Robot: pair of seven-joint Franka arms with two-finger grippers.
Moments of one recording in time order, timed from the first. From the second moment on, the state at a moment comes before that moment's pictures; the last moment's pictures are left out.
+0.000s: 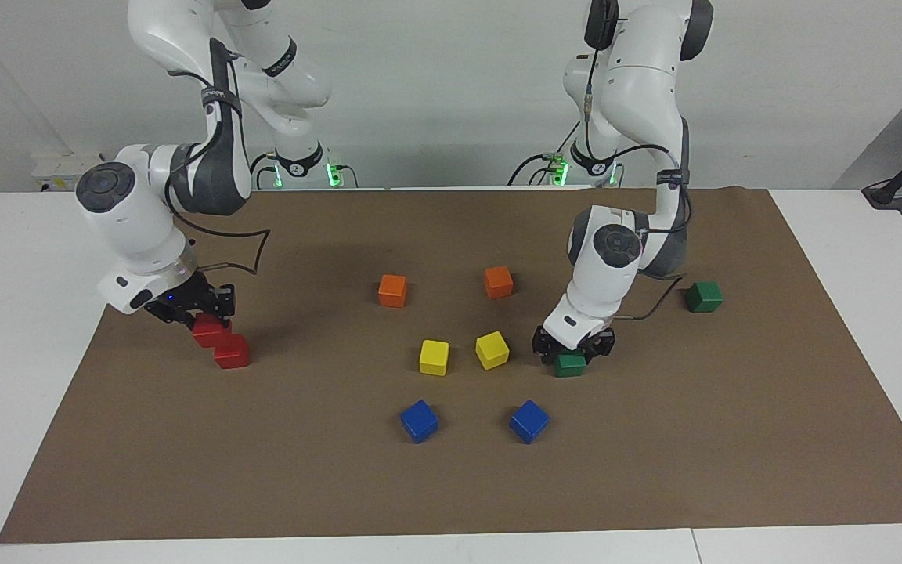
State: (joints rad) left arm -0.41 0.45 0.04 -1.82 -0.05 2.34 -0.22; right arm -0.20 0.20 0.13 -1.91 -0.06 2.11 -0.16
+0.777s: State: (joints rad) left arm -0.25 0.22 0.06 -1.77 -0.04 1.99 -0.17; right arm -0.20 0.20 0.13 -1.96 -0.06 2.18 -0.16
